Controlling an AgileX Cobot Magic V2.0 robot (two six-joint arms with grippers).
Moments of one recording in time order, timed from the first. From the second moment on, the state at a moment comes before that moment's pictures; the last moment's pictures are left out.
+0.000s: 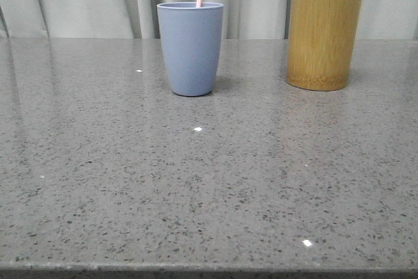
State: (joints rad) left arm -0.07 0.00 0.00 0.00 0.02 -0.06; right arm 0.10 0.20 -0.11 -0.18 0.03 0.28
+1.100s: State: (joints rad) left arm -0.07 0.00 0.00 0.00 0.02 -0.06; right arm 0.10 -0.01 0.03 0.00 0.01 0.09
